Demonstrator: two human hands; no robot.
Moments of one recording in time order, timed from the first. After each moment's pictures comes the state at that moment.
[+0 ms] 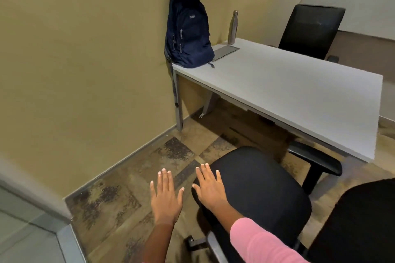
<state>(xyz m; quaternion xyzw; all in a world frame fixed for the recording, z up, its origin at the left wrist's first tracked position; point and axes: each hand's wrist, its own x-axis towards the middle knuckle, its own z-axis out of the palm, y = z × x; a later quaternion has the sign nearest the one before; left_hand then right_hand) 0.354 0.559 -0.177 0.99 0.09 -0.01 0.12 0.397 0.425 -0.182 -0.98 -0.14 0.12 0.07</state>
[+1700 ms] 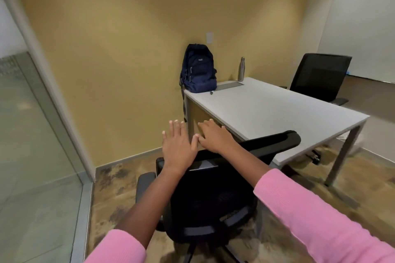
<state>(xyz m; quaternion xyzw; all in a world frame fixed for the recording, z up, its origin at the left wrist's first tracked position) 0.144 0.090 0.048 0.96 0.18 0.20 0.11 0.210 -0.004 0.078 -0.93 -0.33 0.01 0.13</state>
